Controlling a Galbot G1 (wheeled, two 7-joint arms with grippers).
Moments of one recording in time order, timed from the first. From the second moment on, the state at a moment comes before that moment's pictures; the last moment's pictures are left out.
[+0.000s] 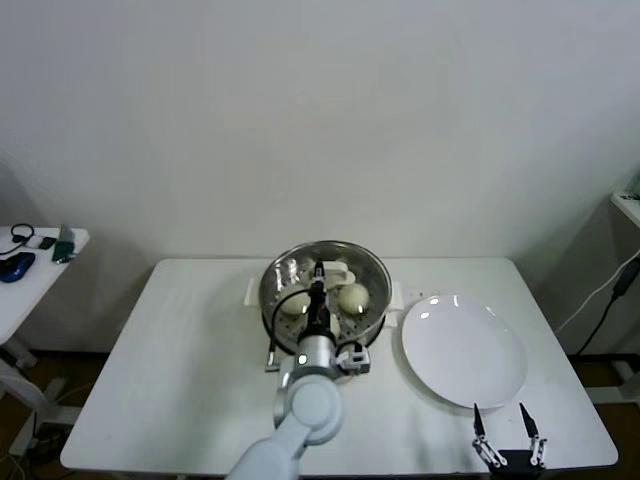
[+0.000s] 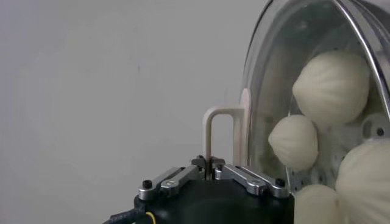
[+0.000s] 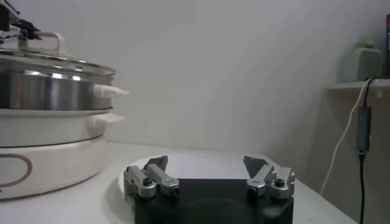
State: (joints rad) left arm 0.97 -1.47 0.13 -1.75 1.54 0.67 0.19; right arm -1.80 1.33 0.64 1.74 0.20 0.54 0.01
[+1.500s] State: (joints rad) left arm 0.95 -1.41 0.14 -1.77 1.50 0.63 0.21; right arm -1.79 1.35 0.63 1.72 0.20 0.55 0.00
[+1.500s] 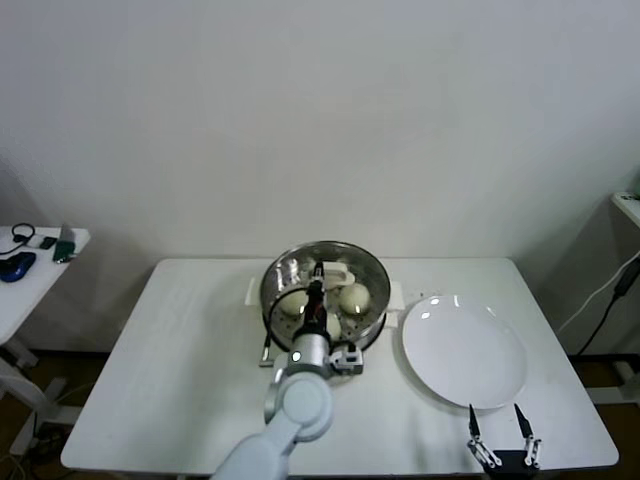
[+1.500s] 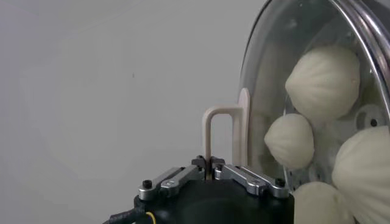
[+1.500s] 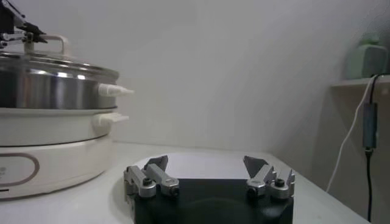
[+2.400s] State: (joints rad) left arm 0.99 -1.40 0.13 -1.78 1.48 0.59 0.19; right arm -1.79 1.35 0.63 1.72 0.19 0.55 0.01
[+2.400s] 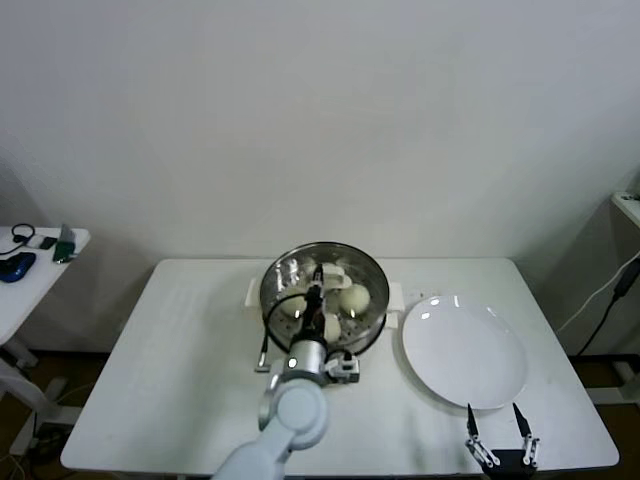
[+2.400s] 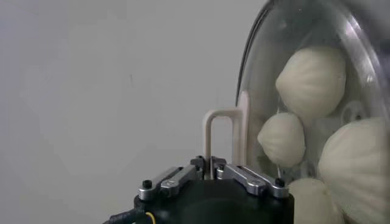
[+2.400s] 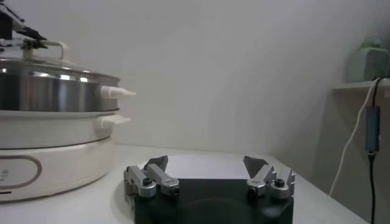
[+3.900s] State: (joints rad) left arm 1.61 -1.30 -0.55 -2.00 -0.03 -0.03 -0.04; right arm -1.78 1.32 0.61 1.81 0.23 0.41 0.00
